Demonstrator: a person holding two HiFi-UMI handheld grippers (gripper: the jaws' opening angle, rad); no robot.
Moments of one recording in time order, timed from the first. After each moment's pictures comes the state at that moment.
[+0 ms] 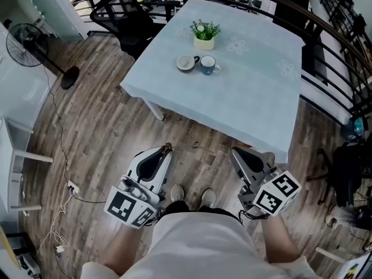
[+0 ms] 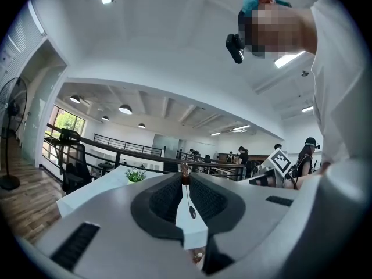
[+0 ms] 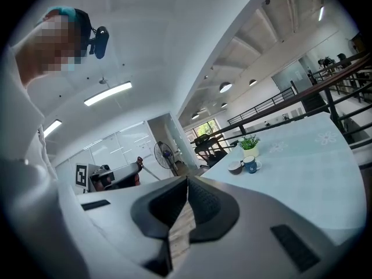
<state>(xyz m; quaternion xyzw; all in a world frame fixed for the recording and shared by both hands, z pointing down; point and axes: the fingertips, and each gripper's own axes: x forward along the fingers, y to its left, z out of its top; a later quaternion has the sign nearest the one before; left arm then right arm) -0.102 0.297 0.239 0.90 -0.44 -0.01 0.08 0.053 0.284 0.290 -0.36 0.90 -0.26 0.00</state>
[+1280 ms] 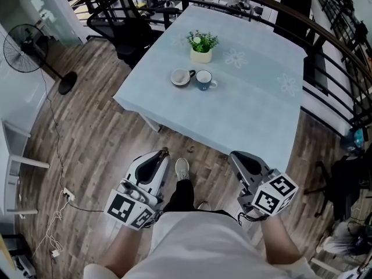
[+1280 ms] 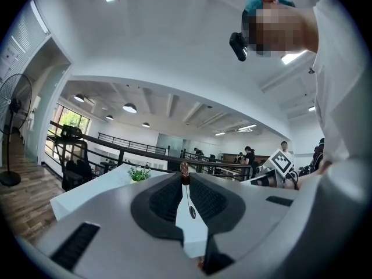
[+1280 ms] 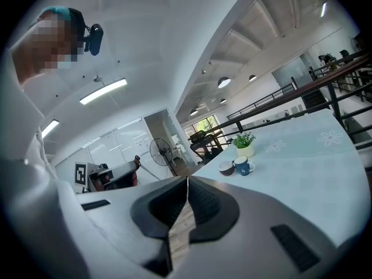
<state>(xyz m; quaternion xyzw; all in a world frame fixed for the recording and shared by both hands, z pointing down) -0.087 0.220 0.271 0.89 -0.46 -0.02 0.09 0.082 0.203 0.325 -0.35 0.90 -0.27 -0.02</state>
